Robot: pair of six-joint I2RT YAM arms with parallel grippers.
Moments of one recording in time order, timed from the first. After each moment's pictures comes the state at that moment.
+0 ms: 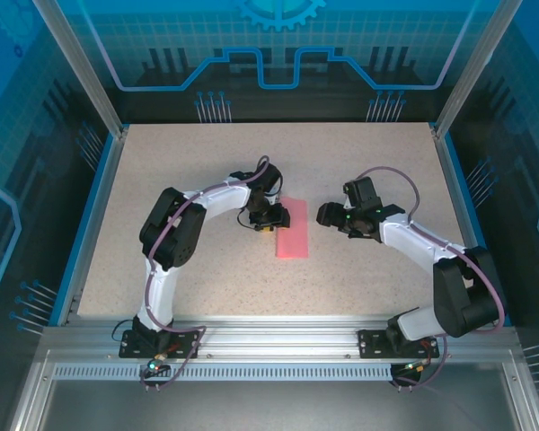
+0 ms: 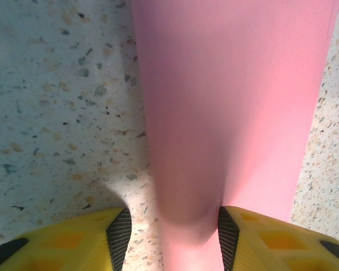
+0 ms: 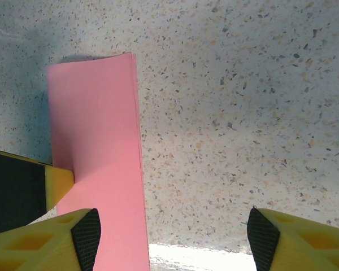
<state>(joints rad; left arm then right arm) -0.54 2.12 1.50 -0.69 0.34 -0.57 0.34 1.43 0.83 -0.36 -0.14 0.61</state>
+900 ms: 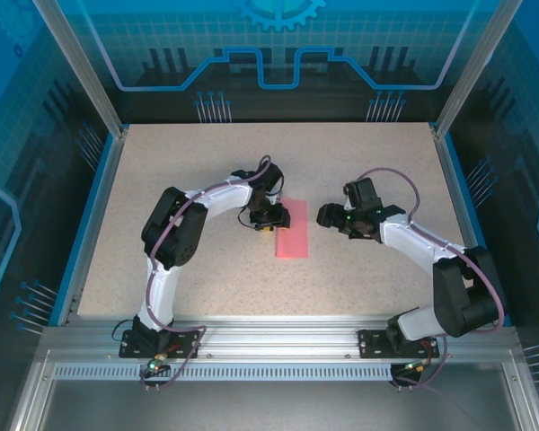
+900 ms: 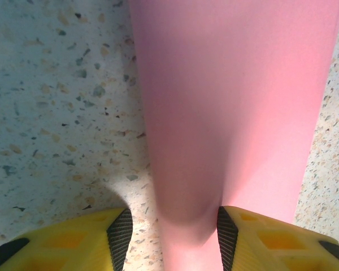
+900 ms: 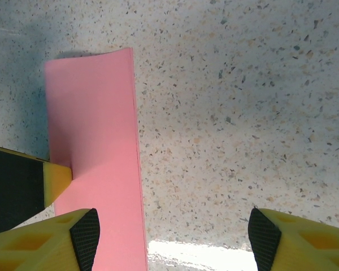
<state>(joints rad) -0.54 2.13 1.54 -0.73 0.34 -0.56 0.33 1.43 0.82 -0.36 -0.15 0.61</state>
